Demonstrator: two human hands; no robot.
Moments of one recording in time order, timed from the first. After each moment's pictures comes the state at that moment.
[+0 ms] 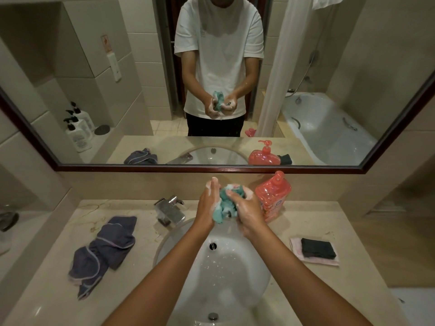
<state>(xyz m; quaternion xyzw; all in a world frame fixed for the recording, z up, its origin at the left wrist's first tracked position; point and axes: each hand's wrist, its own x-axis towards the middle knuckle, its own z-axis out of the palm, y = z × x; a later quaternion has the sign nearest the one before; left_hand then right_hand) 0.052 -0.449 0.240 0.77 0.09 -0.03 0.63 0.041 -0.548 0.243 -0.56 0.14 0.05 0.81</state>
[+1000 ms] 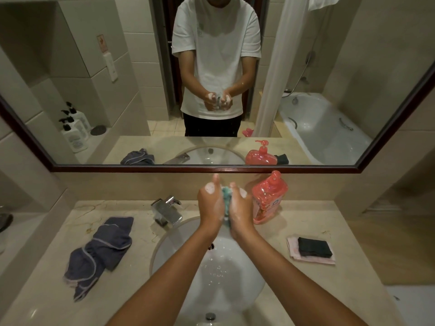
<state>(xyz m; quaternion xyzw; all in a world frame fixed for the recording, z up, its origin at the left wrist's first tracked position) 0.043 -0.471 0.255 0.72 0.11 0.12 0.67 0.034 -0.528 0.248 -0.63 0.22 -0.02 0.74</state>
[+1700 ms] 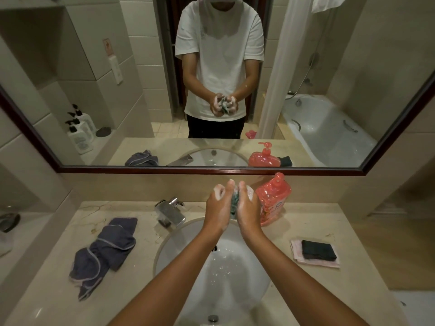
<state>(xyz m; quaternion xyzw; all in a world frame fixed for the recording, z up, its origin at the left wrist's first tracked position) 0.036 -0.469 0.245 0.72 0.05 0.00 0.69 0.039 -0.544 0.240 -0.72 0.14 -0.11 0.67</state>
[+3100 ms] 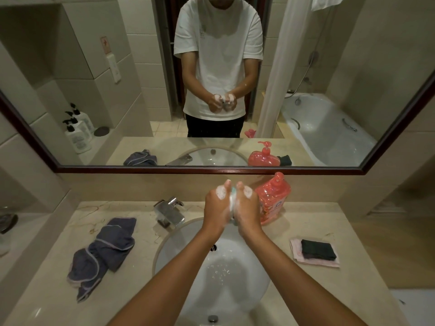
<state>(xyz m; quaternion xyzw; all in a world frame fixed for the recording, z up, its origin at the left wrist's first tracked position) 0.045 -0.471 0.245 0.76 0.04 0.08 0.64 0.042 -0.542 0.248 -0.74 0.17 -0.09 0.64</state>
